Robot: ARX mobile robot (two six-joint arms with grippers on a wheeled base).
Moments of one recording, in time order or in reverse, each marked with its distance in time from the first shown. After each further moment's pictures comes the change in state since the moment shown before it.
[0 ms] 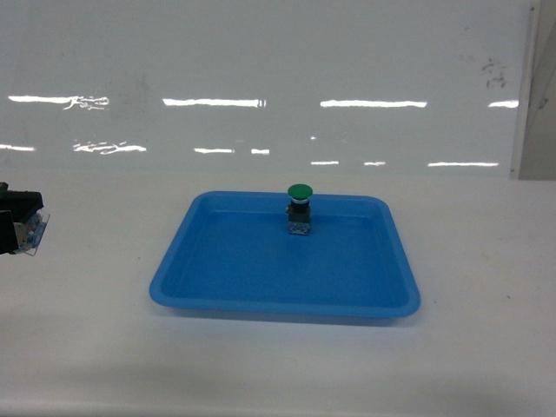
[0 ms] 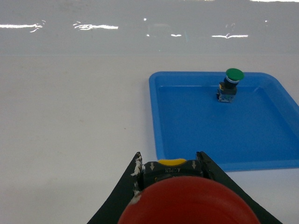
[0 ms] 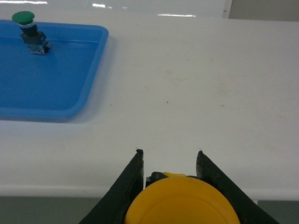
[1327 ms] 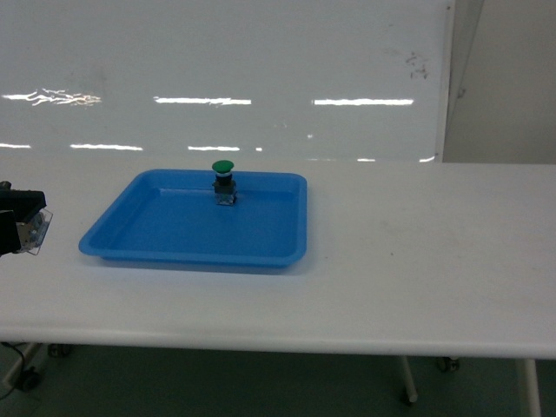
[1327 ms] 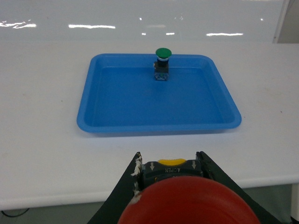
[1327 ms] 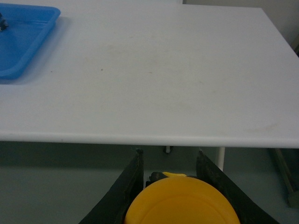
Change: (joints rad) left arm -0.002 0.000 0.000 0.002 0.000 0.000; right arm 0.000 0.000 0.000 0.002 0.001 0.000
